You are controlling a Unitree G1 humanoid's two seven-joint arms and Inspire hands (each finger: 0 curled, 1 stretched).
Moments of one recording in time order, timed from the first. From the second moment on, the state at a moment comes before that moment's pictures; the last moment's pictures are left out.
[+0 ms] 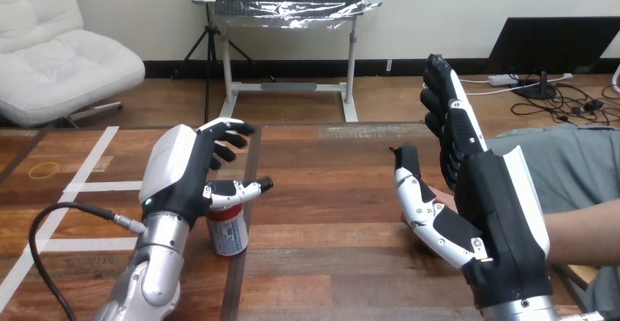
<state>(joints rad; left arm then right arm) -0.36 0.30 -0.17 0.69 0.52 -0.36 0.33 0.40 -0.07 0.20 -0.61 -0.19 -0.13 0.01</state>
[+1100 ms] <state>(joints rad) -0.33 0.43 -0.21 0.44 0.61 -0.04 -0.08 0.40 -0.07 0.19 -0.61 -0.19 -0.13 0.01</state>
